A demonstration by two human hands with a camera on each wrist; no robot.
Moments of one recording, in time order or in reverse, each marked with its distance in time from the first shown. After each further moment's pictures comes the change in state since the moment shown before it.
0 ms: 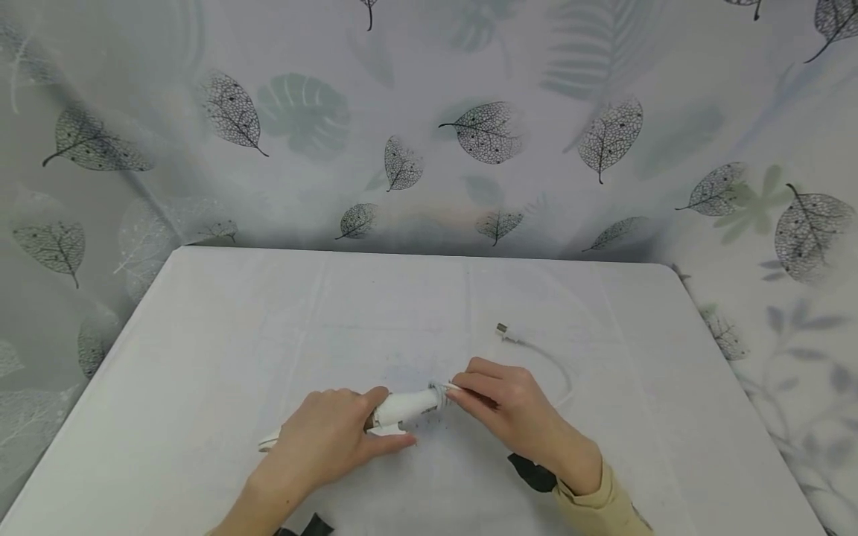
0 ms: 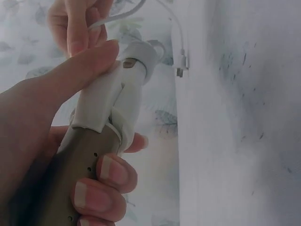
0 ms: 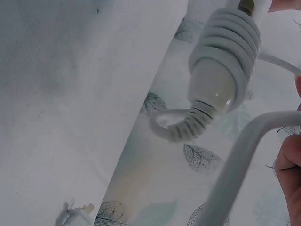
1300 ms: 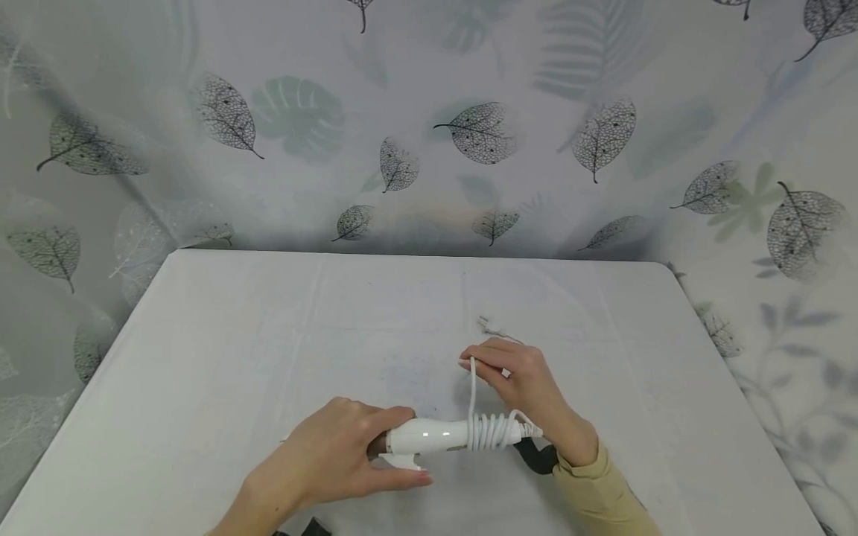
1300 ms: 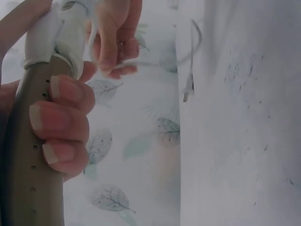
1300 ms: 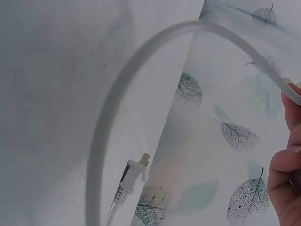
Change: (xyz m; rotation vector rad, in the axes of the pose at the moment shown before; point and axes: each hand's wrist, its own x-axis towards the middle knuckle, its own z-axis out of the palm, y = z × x) left_hand -0.001 0.008 -0.003 -0.278 0.014 0.327; right_hand -0.006 0.036 -0.004 -0.039 0.101 0.070
